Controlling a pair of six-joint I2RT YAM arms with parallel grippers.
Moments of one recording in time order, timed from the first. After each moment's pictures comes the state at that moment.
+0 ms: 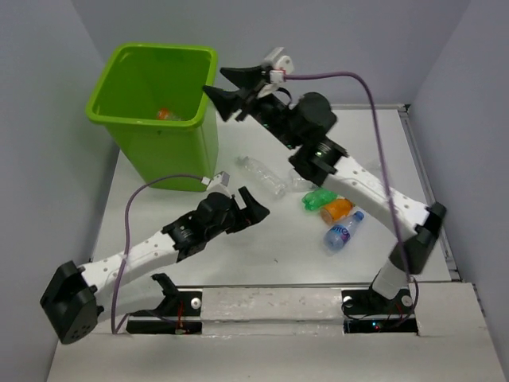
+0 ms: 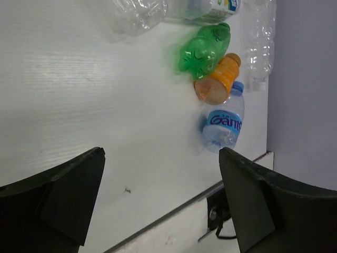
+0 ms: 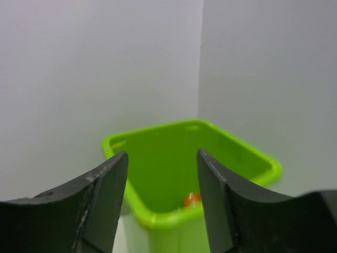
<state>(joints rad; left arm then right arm) -0.83 0.96 0.55 -0.08 -0.08 -1.03 0.90 1.79 1.94 0.35 -0.05 -0.02</state>
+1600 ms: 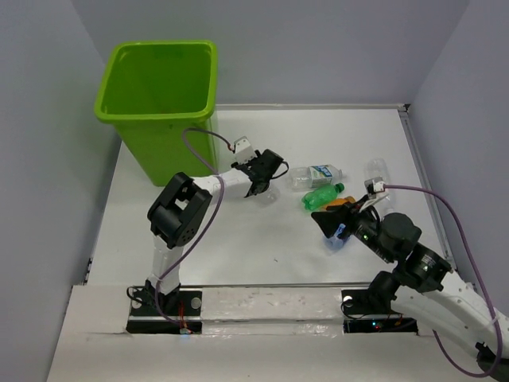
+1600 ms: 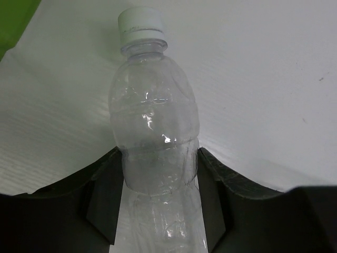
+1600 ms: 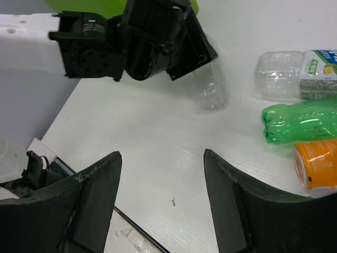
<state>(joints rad) -0.73 2.02 1.35 -0.24 -0.70 -1.07 0.83 0.43 0.58 -0.27 0.17 0.53</state>
